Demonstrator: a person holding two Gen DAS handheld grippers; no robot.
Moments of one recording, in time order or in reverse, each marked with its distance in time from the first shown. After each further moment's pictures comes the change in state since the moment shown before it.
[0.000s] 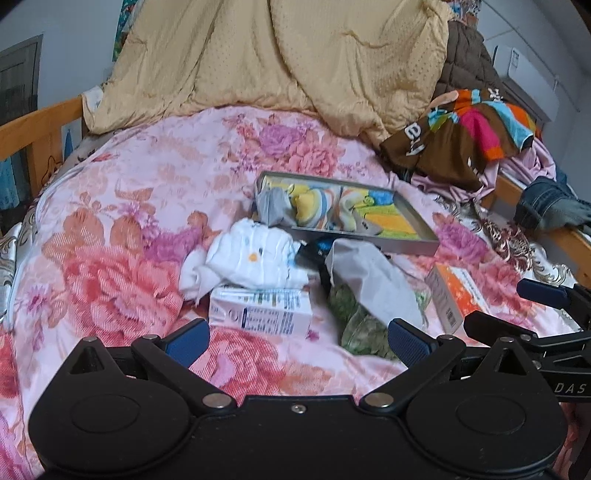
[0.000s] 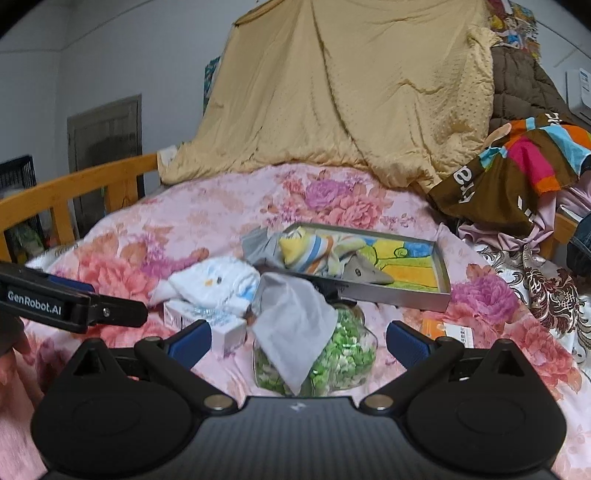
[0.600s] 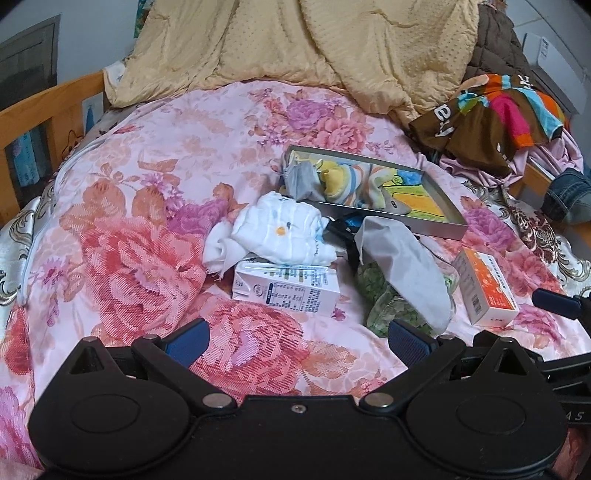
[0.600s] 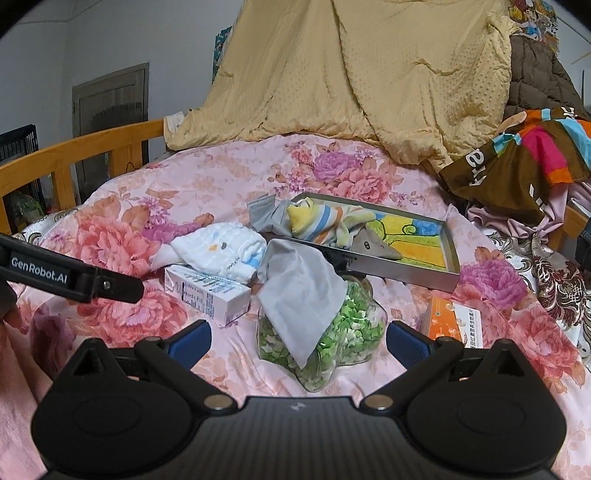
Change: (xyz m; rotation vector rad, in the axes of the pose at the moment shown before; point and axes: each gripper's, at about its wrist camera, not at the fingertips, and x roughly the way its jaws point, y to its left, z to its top) left arm 0.009 0.007 -0.001 -0.047 0.074 0.078; right arm 0.013 0.008 -0.009 -0.046 0.088 0.008
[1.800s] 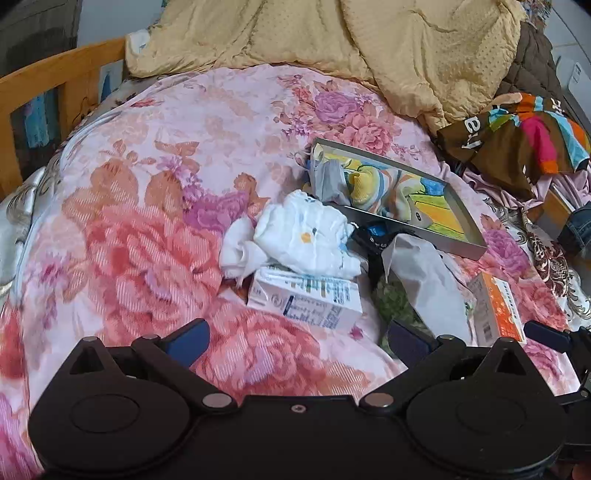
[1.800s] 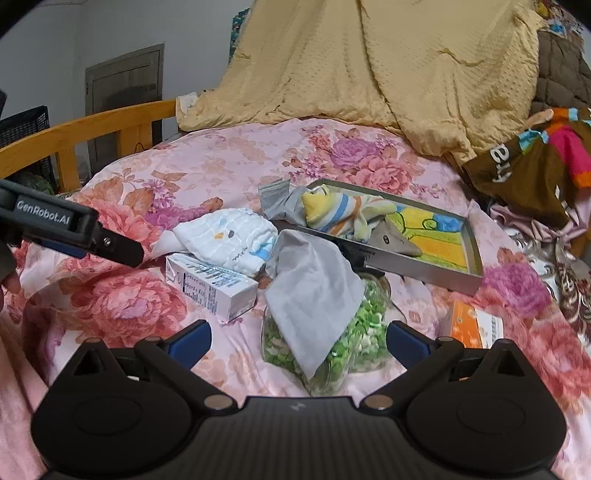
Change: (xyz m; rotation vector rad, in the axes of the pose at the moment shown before) left arm 0.025 0.025 0.026 -0.102 0.052 0.000; right arm 0.035 0.001 0.009 -0.052 0.047 0.048
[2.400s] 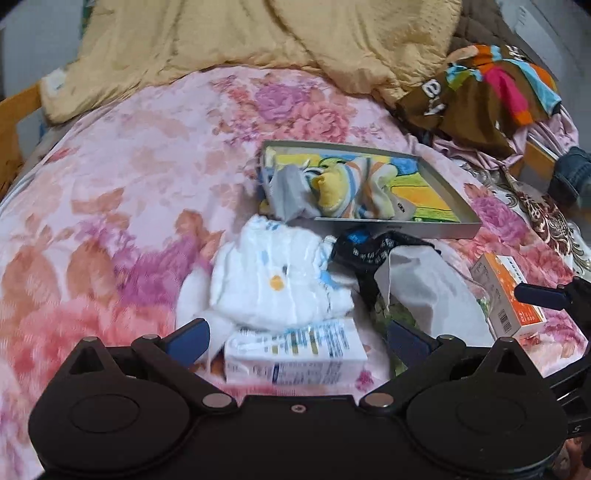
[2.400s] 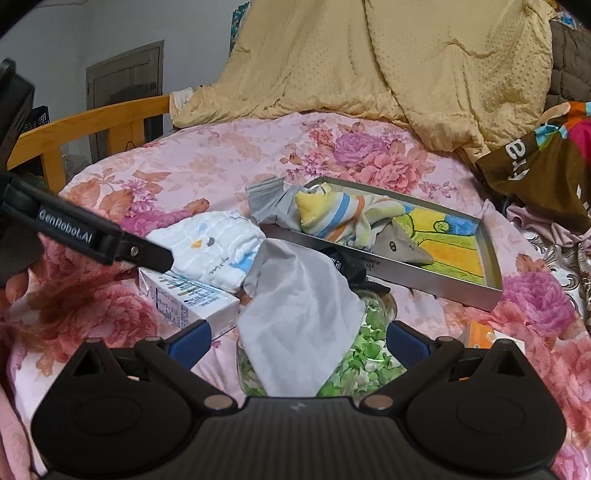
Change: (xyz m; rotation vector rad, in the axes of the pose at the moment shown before) left arm 0.068 -0.014 0.043 0.235 0.010 -0.080; right arm 0.054 -0.019 0.014 0.002 0.010 0.028
